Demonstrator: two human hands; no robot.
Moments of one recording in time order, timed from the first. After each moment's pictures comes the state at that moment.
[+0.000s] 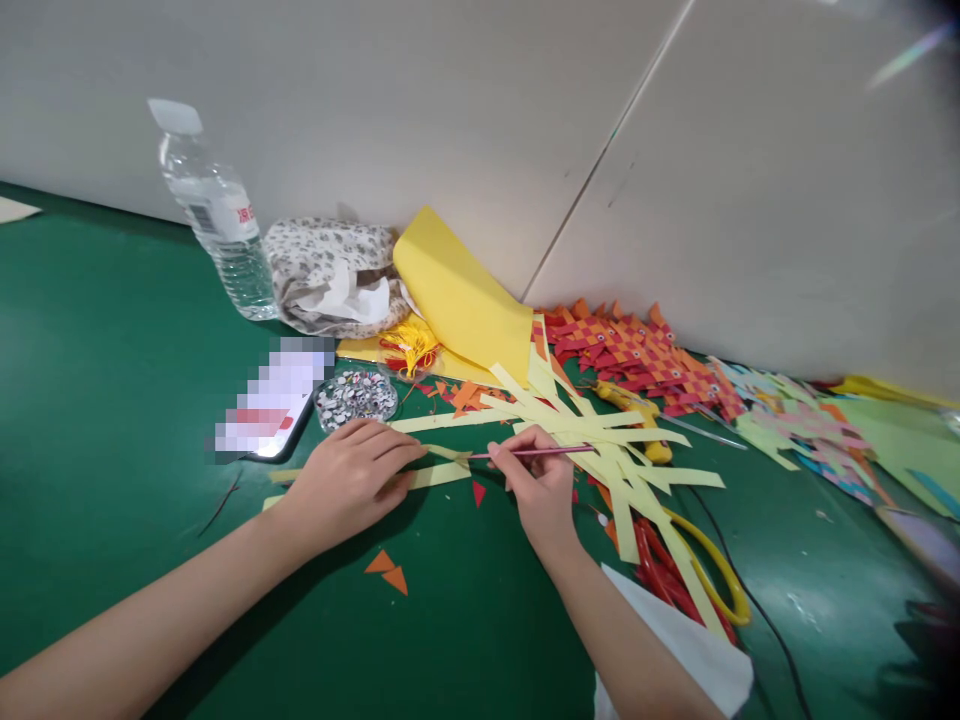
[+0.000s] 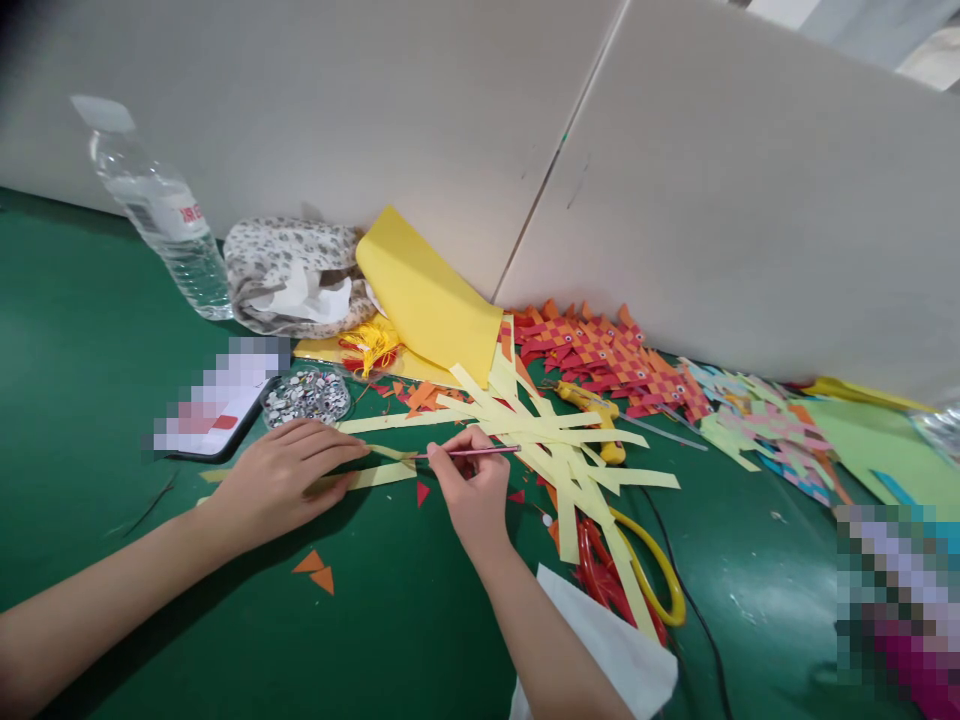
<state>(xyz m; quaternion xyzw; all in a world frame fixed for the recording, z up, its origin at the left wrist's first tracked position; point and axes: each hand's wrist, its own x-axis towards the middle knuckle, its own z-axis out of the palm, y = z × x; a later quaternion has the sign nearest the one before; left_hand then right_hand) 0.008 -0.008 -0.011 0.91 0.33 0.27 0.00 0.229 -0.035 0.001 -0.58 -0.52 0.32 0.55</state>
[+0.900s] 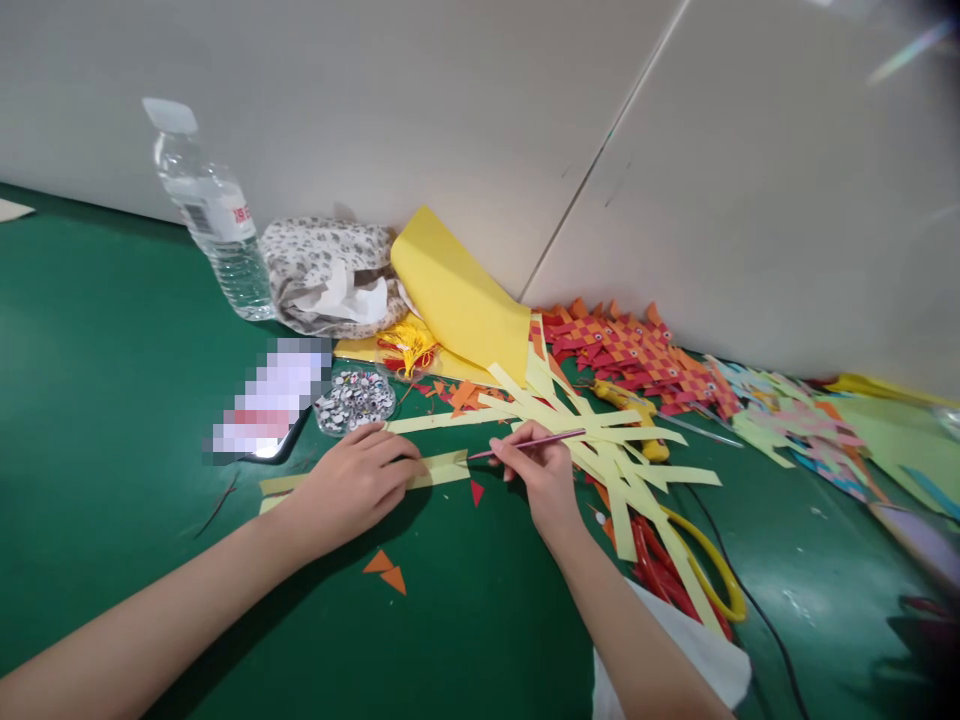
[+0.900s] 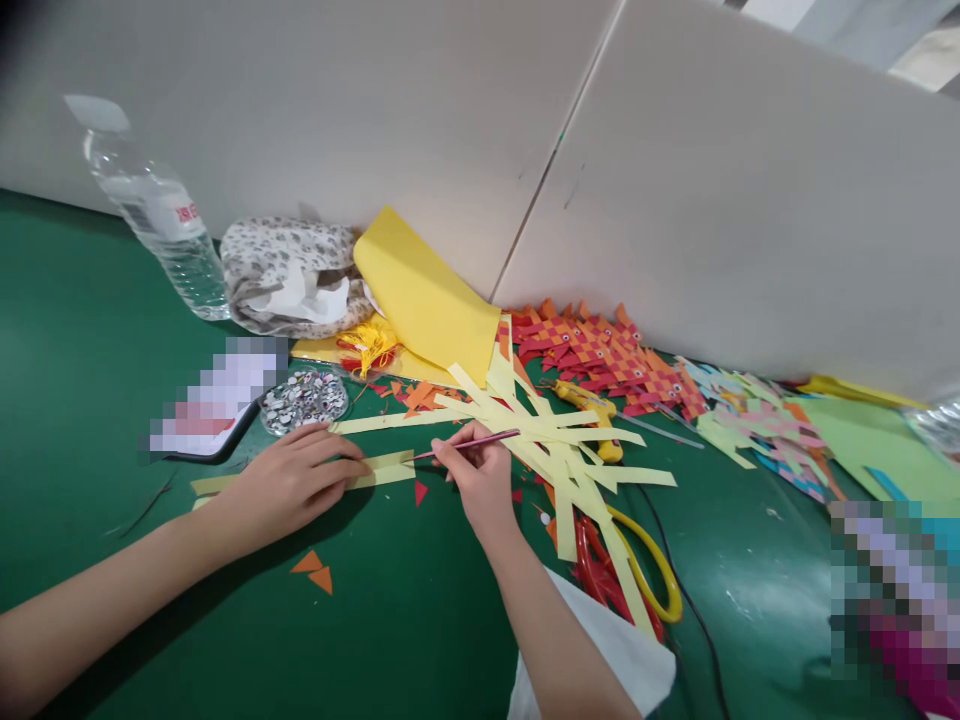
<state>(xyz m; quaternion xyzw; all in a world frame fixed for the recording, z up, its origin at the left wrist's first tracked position) 0.009 -0.008 -0.012 0.93 0.29 0.23 0.05 0.243 -0.026 0.000 -0.56 -0.48 0.42 0.53</state>
